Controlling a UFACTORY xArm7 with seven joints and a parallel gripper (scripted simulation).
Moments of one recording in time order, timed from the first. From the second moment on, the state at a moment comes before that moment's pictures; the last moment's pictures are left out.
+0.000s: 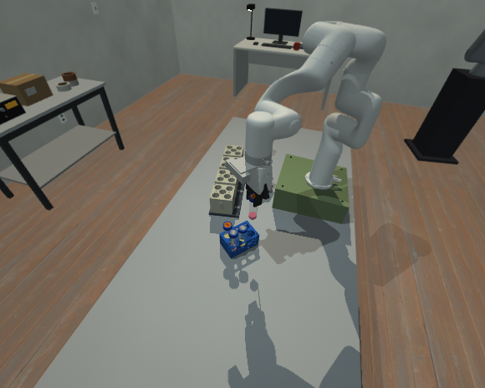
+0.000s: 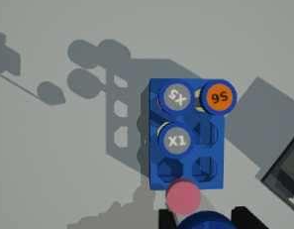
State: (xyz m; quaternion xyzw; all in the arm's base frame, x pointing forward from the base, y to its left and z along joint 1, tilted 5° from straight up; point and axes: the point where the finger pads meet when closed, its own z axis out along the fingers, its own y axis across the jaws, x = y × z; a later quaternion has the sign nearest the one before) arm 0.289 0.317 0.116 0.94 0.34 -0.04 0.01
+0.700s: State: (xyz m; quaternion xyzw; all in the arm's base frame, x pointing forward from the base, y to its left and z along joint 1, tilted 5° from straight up) arm 0.289 0.317 0.116 0.94 0.34 -0.04 0.01
